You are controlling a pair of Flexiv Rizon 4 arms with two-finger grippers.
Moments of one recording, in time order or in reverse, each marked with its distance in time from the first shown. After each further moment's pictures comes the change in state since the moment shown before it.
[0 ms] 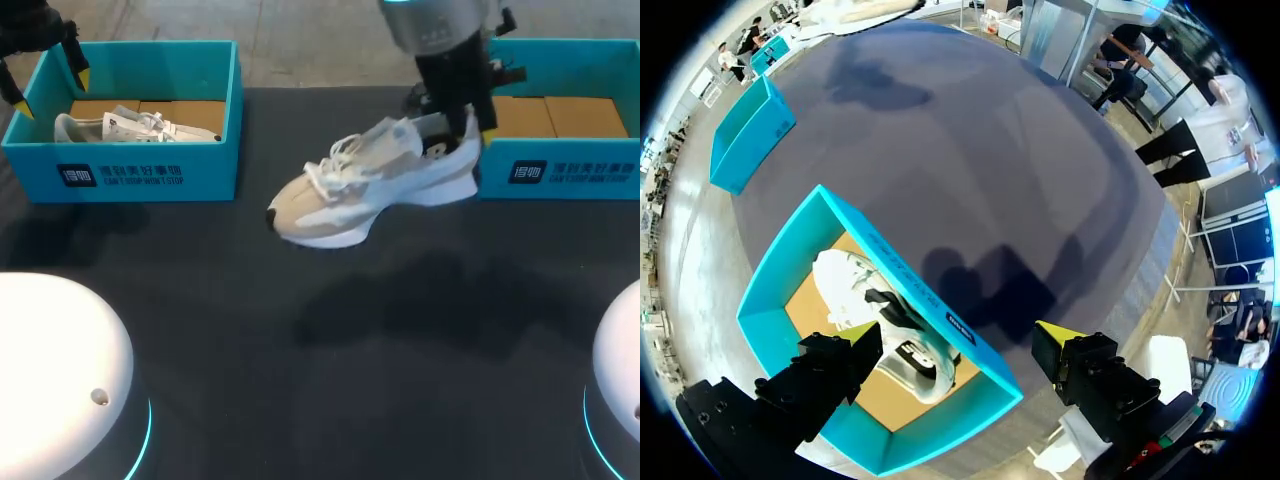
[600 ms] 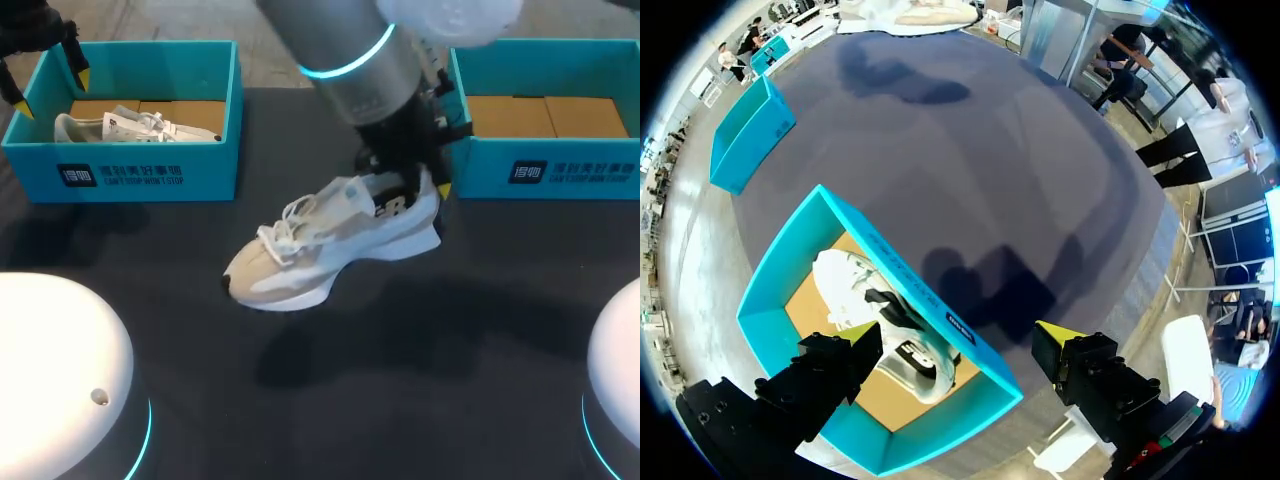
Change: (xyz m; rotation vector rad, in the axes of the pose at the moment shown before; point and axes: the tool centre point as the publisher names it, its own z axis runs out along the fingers) left arm 0.000 0.000 0.000 0.000 0.000 0.000; right arm 0.053 -0.069 -0.005 0.003 -0.053 -0.053
